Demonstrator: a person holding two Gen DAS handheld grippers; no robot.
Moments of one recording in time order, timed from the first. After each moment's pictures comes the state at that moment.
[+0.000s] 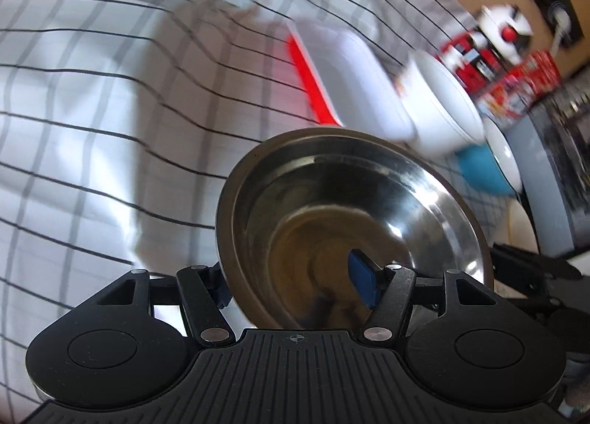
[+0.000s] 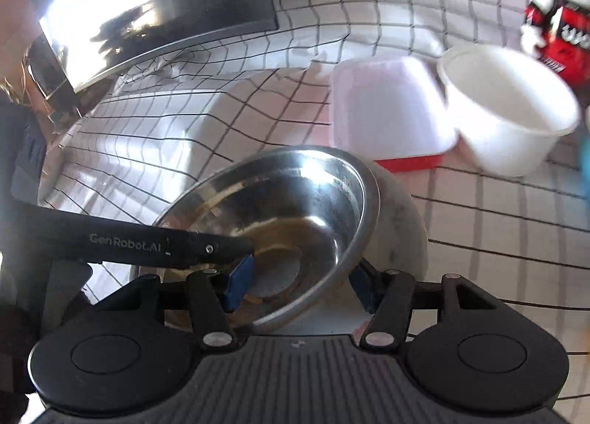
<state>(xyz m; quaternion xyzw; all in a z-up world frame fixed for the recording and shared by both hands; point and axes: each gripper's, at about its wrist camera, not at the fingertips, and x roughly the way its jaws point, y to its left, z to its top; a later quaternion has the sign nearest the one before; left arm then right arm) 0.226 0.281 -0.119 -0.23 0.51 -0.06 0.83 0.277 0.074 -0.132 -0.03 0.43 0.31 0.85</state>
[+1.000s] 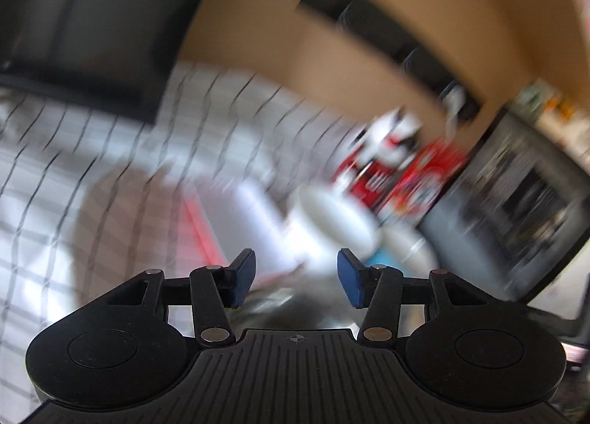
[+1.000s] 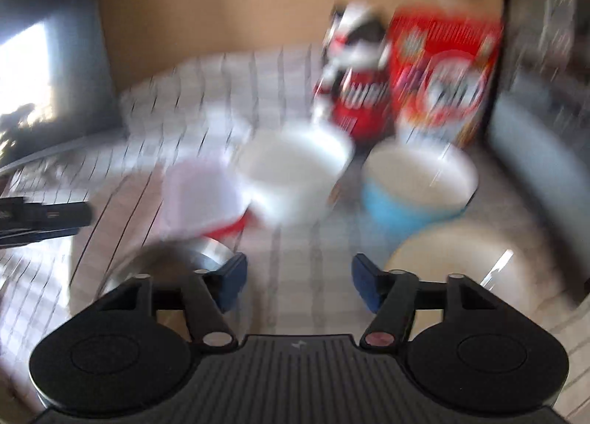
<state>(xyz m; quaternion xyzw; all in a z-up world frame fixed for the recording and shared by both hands) 0.208 0.251 -0.016 -0.23 0.27 -0.11 0.93 0.253 -0.047 -0.074 -0.01 0.27 0.10 0.96</state>
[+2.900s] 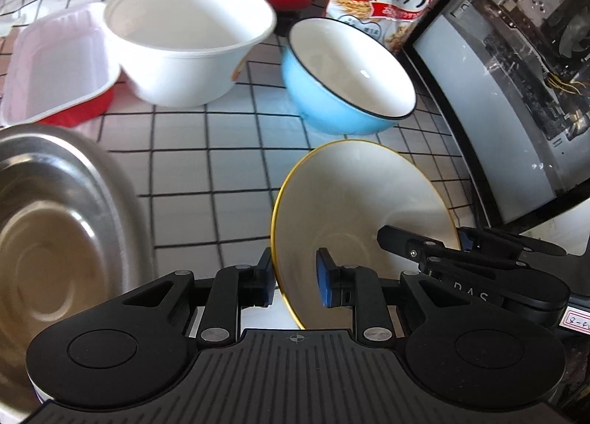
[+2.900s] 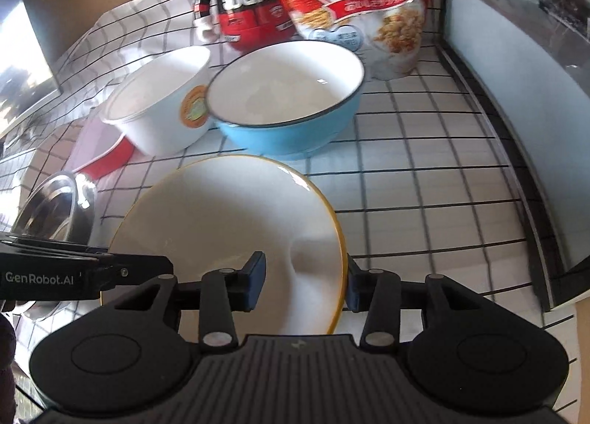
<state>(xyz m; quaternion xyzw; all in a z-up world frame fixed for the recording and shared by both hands) 0.288 0.028 -0.102 -0.15 0.52 -0.11 0.83 0.330 -0.186 -0.171 0.02 0.43 0.17 0.89</state>
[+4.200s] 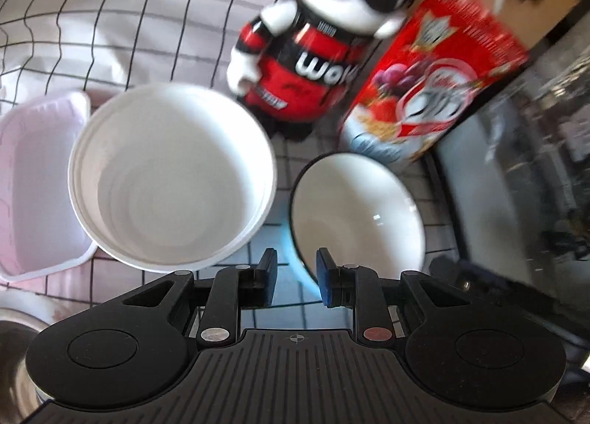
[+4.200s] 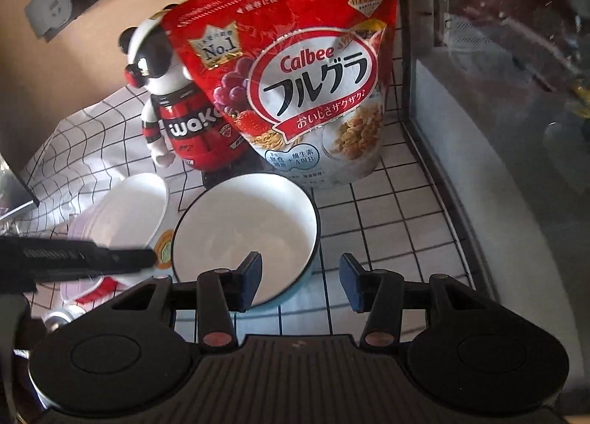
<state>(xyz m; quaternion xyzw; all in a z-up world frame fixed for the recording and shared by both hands) 0.422 0.027 -0.056 -0.19 0.52 -0.06 0.83 0.427 -0.217 -0.105 0.09 0.40 0.12 0.90</state>
